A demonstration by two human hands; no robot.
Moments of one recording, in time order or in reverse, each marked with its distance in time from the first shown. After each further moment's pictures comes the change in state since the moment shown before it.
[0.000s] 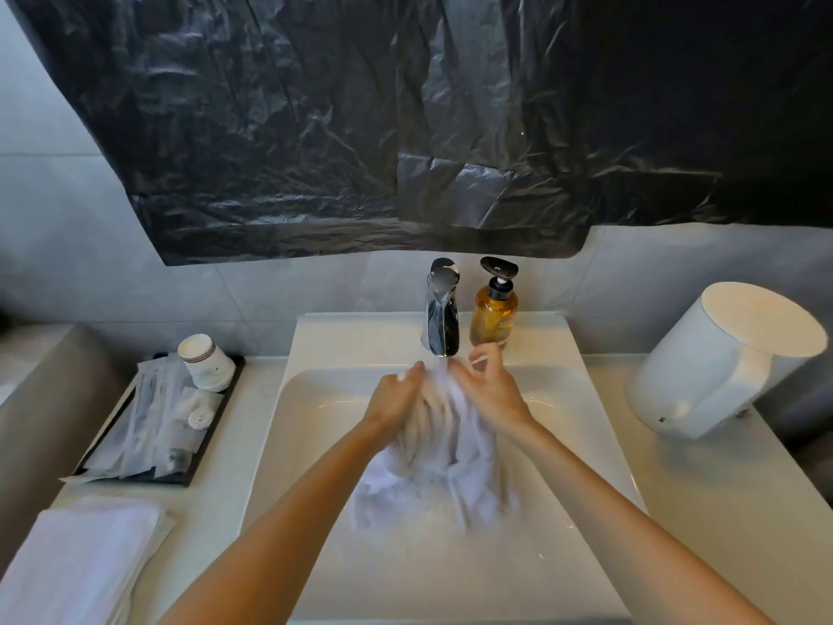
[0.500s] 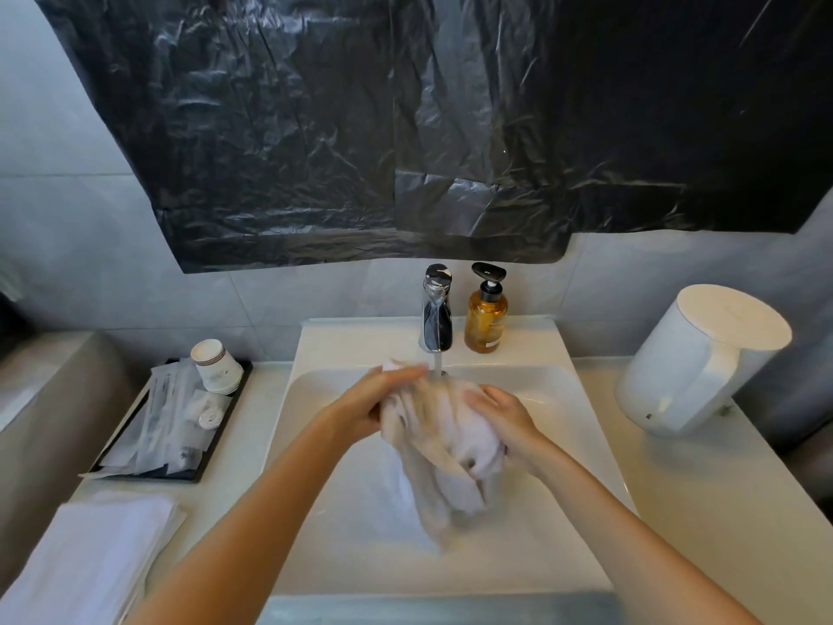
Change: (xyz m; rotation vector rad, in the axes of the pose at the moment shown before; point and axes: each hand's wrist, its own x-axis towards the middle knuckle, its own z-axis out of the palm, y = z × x) left_hand -0.030 0.010 -0.032 -0.457 -0.375 -0.046; right_hand -0.034 0.032 -0.013 0.345 -0.105 0.085
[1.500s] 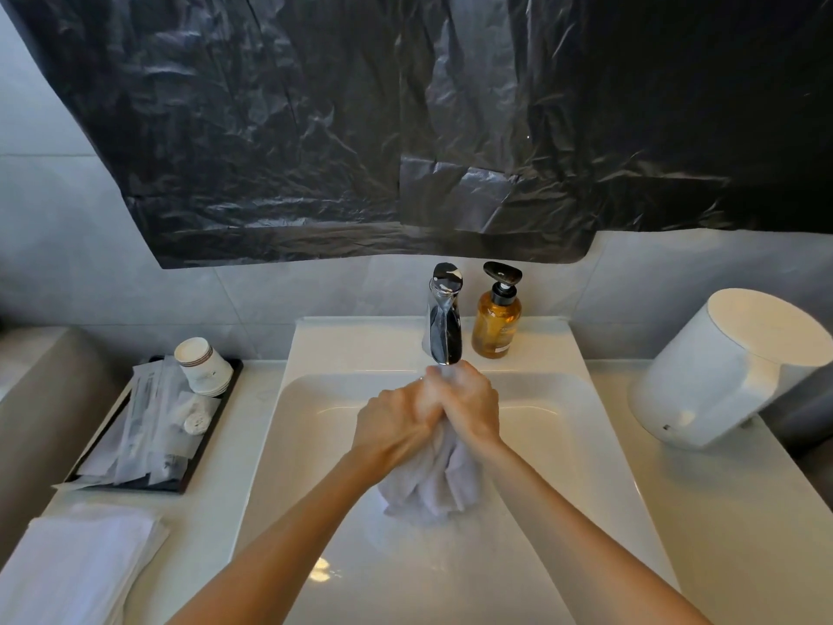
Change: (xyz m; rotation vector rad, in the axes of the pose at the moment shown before) left_hand 0.027 -0.031 0.008 1.311 0.396 0.368; right_hand 0.036 -0.026 0.059 -0.255 0.298 0.004
